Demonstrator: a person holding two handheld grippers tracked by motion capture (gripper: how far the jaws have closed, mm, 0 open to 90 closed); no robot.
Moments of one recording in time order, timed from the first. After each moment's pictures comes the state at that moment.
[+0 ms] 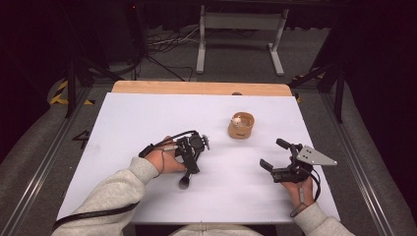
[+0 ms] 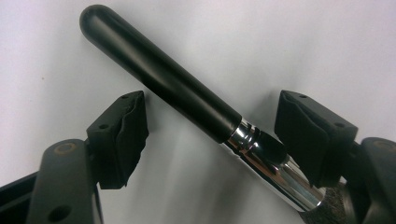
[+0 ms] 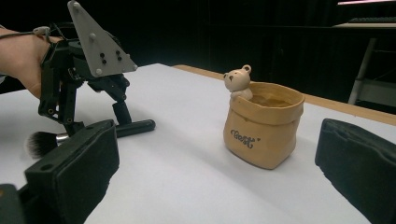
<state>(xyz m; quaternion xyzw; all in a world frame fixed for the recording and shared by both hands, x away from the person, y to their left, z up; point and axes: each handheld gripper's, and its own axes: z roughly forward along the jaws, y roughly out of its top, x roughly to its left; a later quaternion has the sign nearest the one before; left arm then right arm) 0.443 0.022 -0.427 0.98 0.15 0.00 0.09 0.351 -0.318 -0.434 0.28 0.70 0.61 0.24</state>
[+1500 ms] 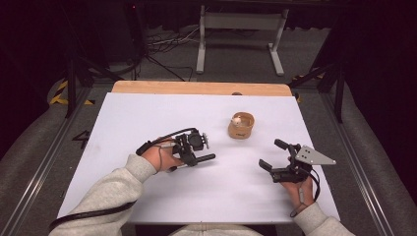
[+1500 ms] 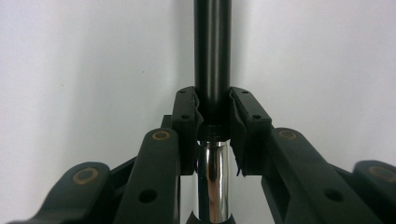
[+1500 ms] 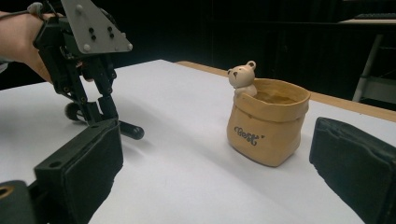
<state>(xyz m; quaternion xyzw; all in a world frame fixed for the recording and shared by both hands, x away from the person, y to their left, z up) 0.438 0.026 -0.403 0.99 0.10 0.00 0.09 0.351 -0.317 -0.434 0.28 0.71 0.60 0.24</state>
